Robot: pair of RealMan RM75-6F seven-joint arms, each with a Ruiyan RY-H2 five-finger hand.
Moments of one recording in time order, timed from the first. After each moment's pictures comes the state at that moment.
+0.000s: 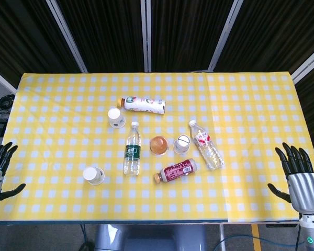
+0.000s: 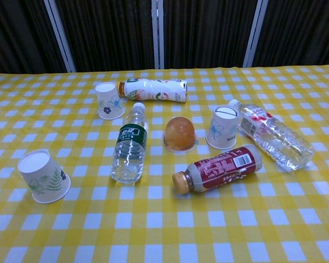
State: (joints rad) left arm -0.07 -1.08 -0.01 -1.65 1.56 1.53 0.04; right arm 0.06 -1.16 0.08 -1.55 -1.63 1.63 -0.06
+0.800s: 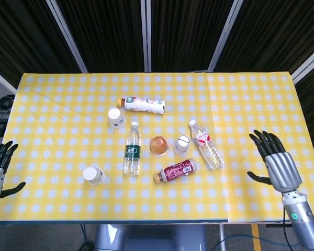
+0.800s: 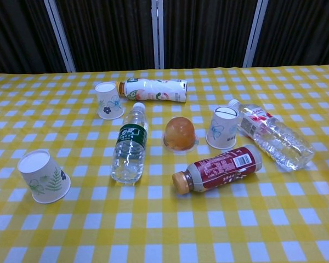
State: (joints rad) left arm -0.08 -1.09 -0.03 -1.65 1.51 1.49 0.08; right arm 0.27 -1.10 0.15 -1.65 -1.59 1.33 0.05
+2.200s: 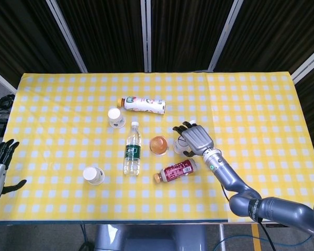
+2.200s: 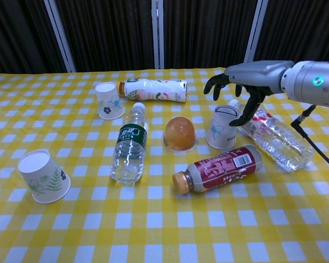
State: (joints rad) left arm -0.11 -1.09 -0.04 -1.65 1.46 1.44 0.07; right arm 0.87 -1.45 0.21 -1.48 -1.00 0.81 -0.40
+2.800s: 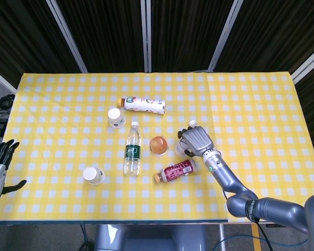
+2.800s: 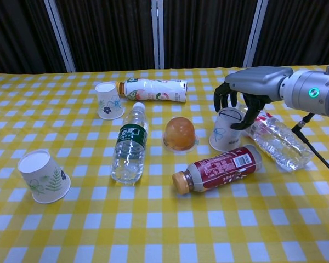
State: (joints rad) left arm -0.11 -1.09 -0.04 -1.64 1.45 1.43 0.08; right arm 0.88 -1.49 0.16 -1.44 -1.00 0.86 -0.45
